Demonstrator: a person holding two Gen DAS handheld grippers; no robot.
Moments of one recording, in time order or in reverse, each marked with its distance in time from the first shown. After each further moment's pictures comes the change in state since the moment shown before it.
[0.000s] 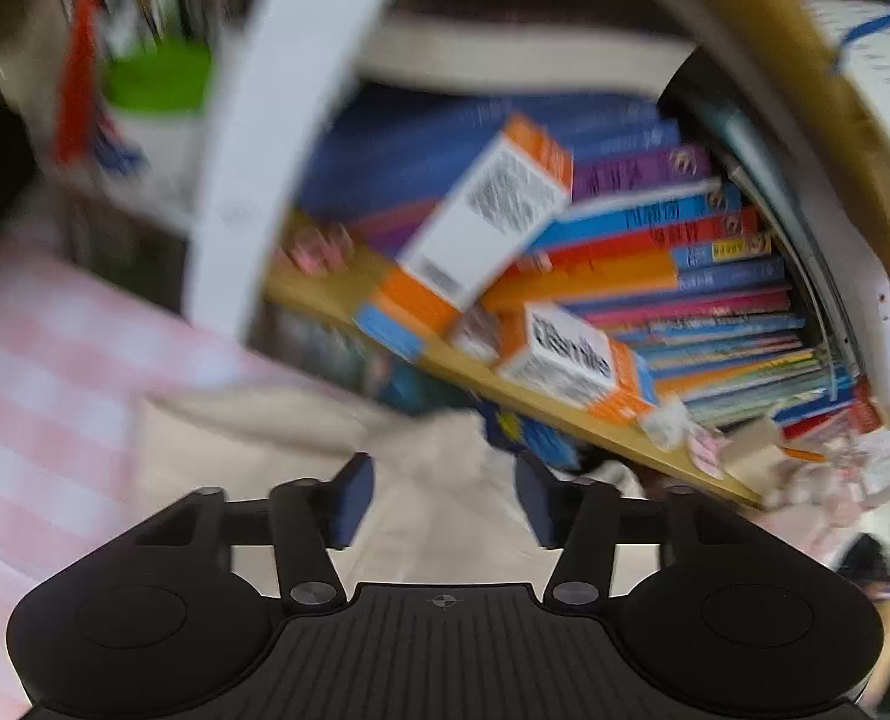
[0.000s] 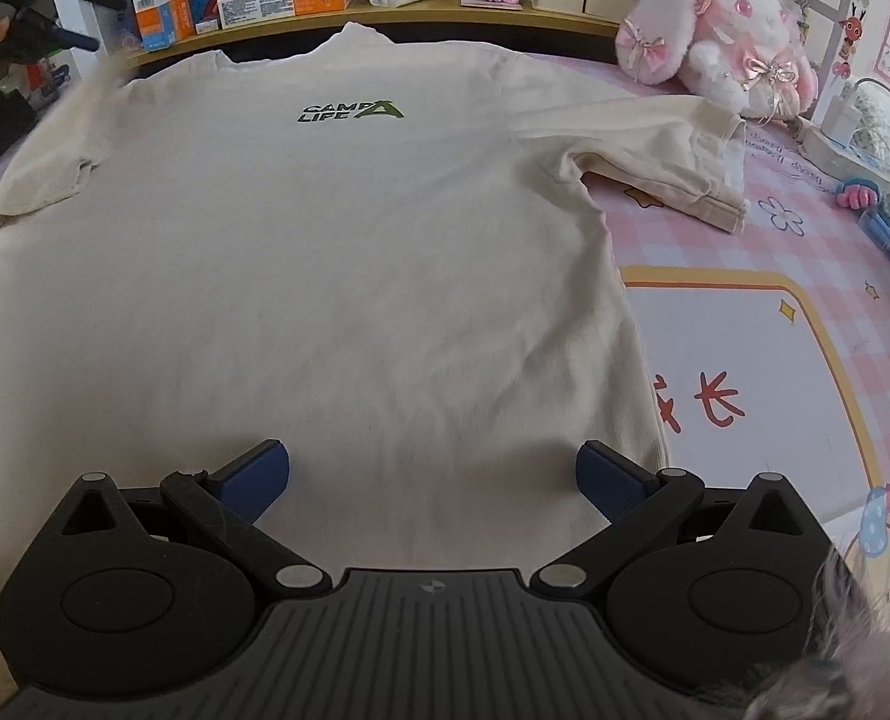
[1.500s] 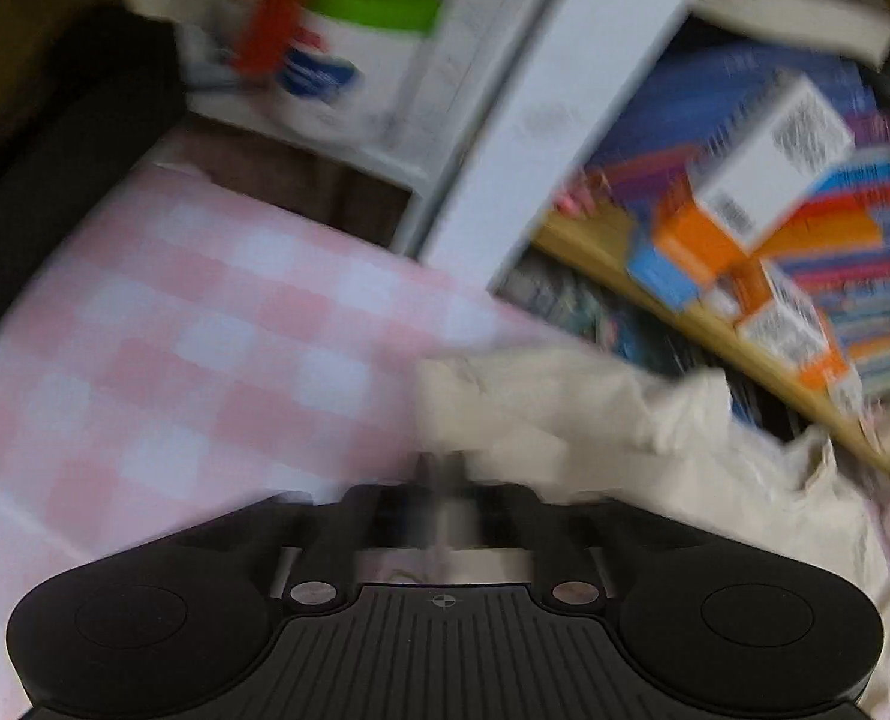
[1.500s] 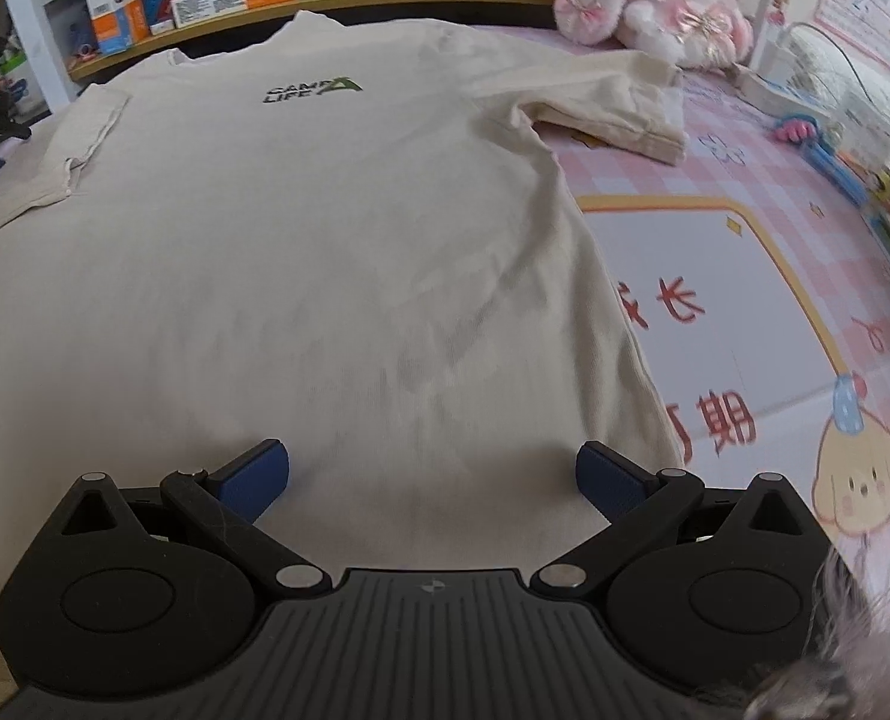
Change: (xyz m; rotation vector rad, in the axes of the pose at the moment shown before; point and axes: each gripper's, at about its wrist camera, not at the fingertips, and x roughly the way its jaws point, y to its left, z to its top) left arm 0.049 0.087 -0.023 0.045 0.051 0.157; right arm -0.019 0.013 -0.026 0.131 0.040 -0.084
